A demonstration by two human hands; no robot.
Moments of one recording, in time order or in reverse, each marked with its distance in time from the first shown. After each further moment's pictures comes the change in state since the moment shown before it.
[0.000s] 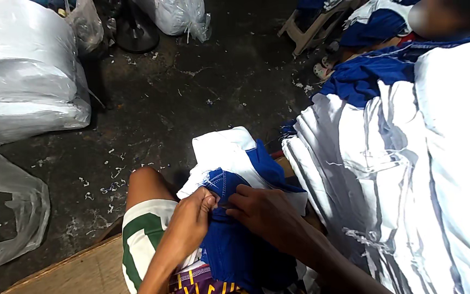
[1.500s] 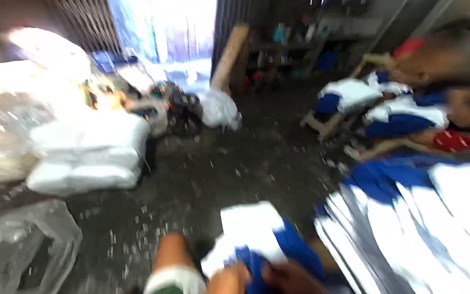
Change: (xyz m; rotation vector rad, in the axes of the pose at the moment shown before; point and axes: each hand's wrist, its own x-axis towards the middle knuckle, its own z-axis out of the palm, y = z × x) left_hand 0.012 0.029 0.013 0.279 0.003 -0.023; right_hand 0.019 0.039 0.000 0.741 -0.126 0.244
